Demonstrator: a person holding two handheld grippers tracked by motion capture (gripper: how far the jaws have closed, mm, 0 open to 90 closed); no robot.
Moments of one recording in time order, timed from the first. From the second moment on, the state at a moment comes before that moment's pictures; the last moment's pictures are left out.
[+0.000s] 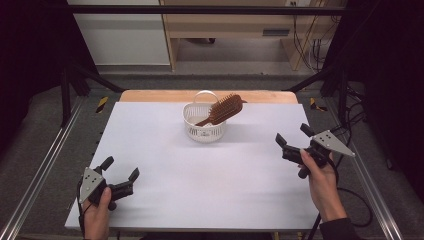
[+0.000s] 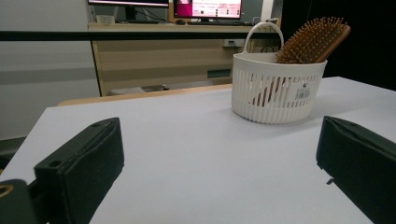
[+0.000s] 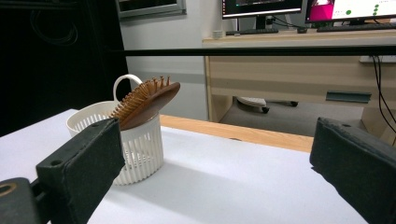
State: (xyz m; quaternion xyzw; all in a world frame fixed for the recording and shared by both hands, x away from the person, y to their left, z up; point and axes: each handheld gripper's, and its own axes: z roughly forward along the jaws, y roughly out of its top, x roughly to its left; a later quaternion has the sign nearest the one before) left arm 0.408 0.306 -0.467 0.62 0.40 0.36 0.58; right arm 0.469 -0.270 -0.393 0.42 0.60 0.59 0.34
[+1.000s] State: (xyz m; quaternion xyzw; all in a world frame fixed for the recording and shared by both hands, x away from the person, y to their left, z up) left arm 0.403 0.312 -0.466 0.61 0.39 0.36 0.58; right arm 0.449 -0.291 -0.413 0.43 0.60 0.58 0.35
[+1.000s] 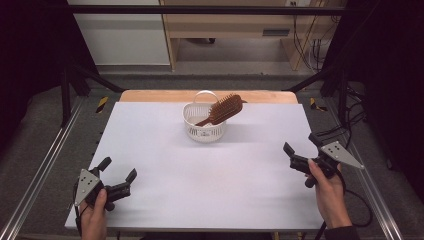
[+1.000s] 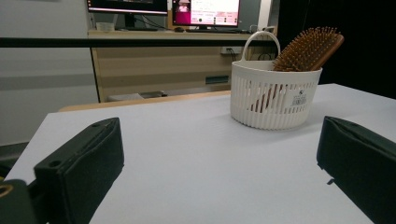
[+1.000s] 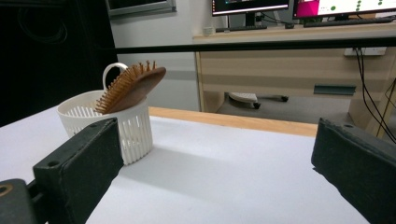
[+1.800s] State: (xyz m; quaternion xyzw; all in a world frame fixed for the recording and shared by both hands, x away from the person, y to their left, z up) left arm 0.399 0.308 -0.463 0.62 0.39 0.35 0.59; right arm 0.410 -0.293 -0.443 0.41 0.62 0.56 0.36
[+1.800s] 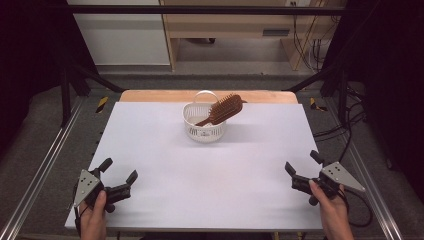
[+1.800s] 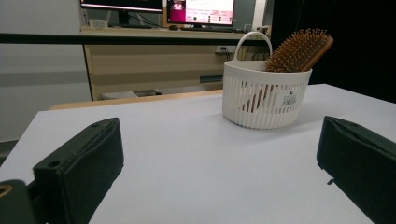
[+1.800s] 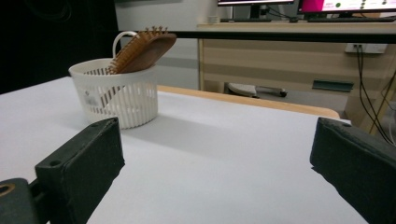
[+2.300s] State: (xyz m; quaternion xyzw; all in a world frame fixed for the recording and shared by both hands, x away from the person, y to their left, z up) left arm 0.395 0.301 -0.462 0.63 0.38 0.34 0.59; right arm 0.405 -0.262 -0.458 0.37 0.67 0.56 0.32
